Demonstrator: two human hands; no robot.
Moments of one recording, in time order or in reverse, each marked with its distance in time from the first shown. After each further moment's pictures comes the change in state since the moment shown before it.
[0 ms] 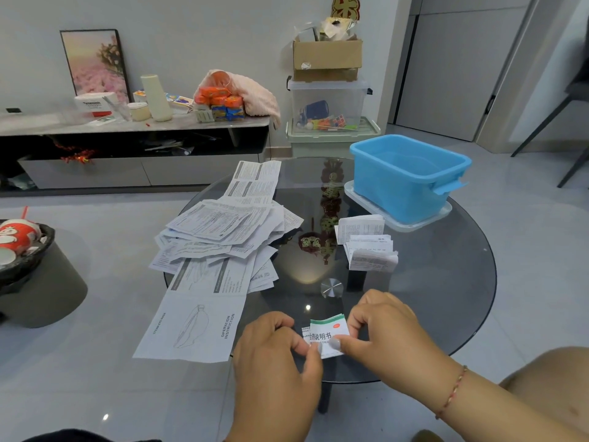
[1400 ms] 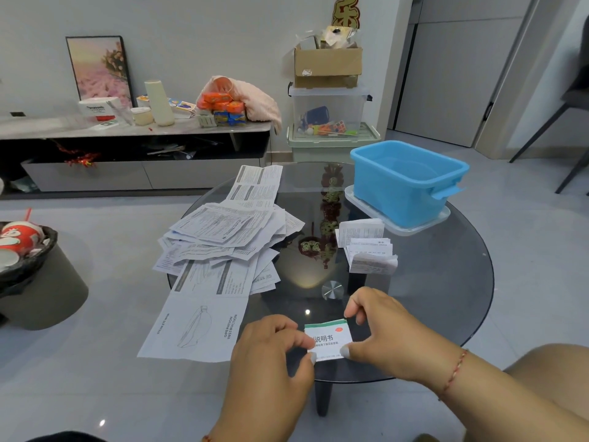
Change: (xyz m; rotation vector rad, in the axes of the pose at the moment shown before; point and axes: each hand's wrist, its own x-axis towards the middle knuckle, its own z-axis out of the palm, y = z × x) left_hand 0.006 -0.009 -0.018 -0.043 -0.182 0.111; right_hand 0.006 0.000 -0.013 0.077 -0.146 0.023
